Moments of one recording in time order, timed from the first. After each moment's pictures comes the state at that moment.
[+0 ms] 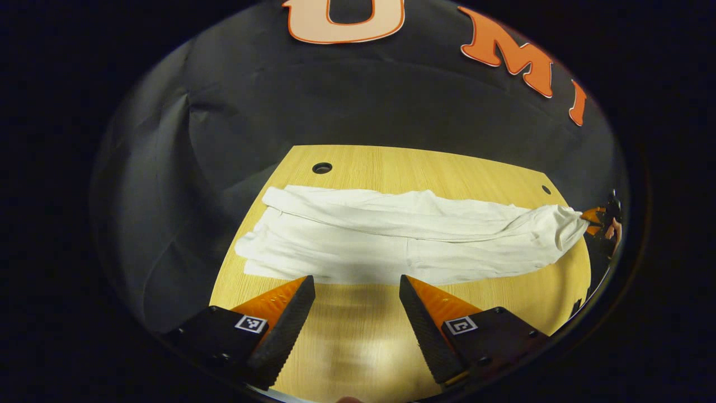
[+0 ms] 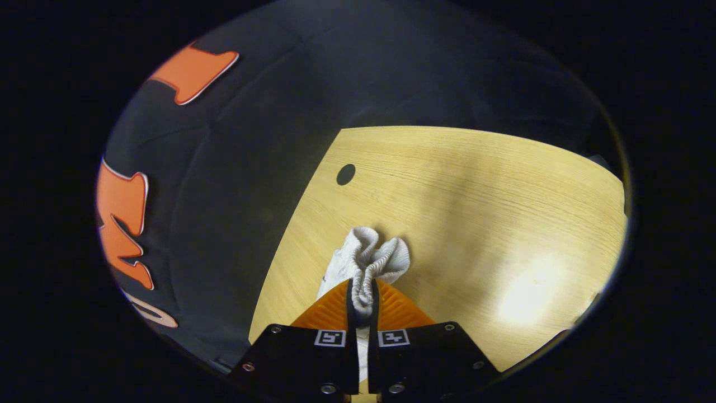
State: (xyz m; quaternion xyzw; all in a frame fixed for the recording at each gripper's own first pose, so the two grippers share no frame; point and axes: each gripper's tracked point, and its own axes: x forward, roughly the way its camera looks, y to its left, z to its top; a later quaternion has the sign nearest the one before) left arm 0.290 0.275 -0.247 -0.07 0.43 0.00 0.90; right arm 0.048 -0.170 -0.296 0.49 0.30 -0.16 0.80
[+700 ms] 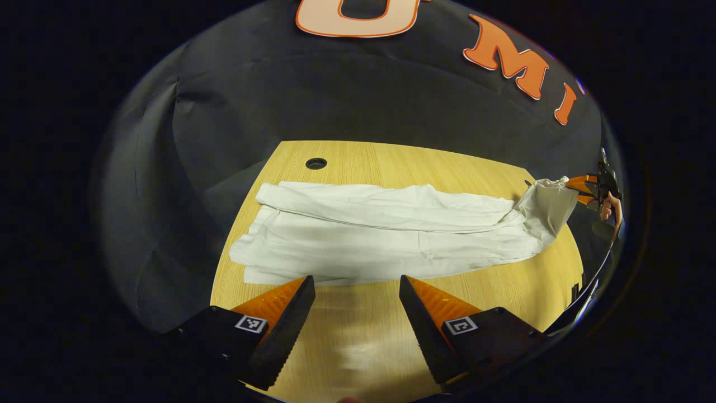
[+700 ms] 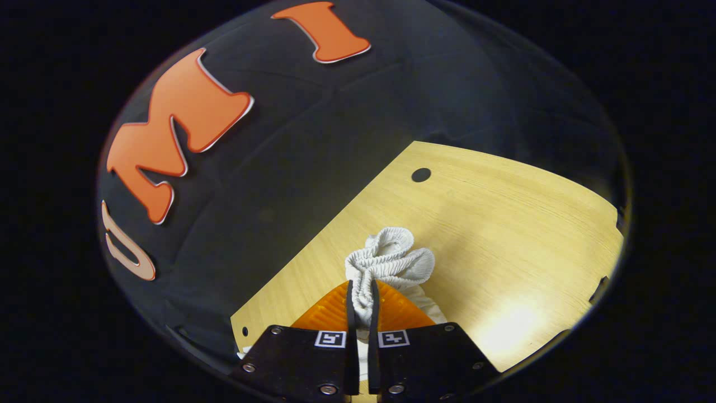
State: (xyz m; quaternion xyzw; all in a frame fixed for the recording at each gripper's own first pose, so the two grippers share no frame) left arm 0.284 0.331 -0.271 -0.10 0.42 -0.05 0.90; right arm 0.052 -0.078 -0.222 0.38 0.25 -0.12 0.88
